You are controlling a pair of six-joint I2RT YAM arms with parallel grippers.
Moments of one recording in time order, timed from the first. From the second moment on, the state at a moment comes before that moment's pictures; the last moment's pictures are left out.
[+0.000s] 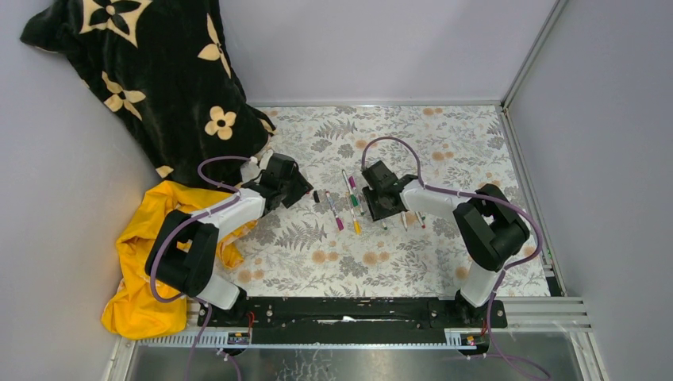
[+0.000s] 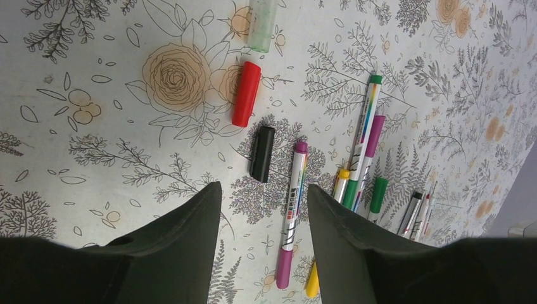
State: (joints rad) left arm -0.39 1.51 0.82 -0.13 -0.08 -1.02; right arm 0.67 1.77 1.04 -0.42 0.14 0.27
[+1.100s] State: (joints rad) left arm -0.45 1.62 0.83 0.24 0.32 -1.10; right arm 0.69 1.57 1.02 -0.40 -0.09 0.34
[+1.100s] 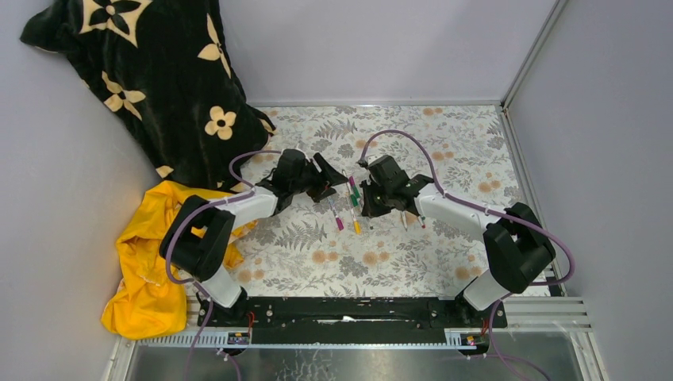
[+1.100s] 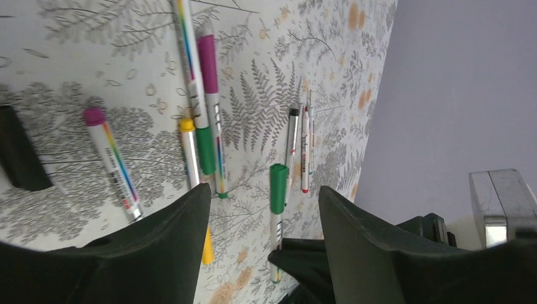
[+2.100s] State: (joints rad) left arm -0.53 1.73 0.87 0.35 0.34 -1.16; right arm 0.71 1.57 1.02 -0.36 -0.14 0.37
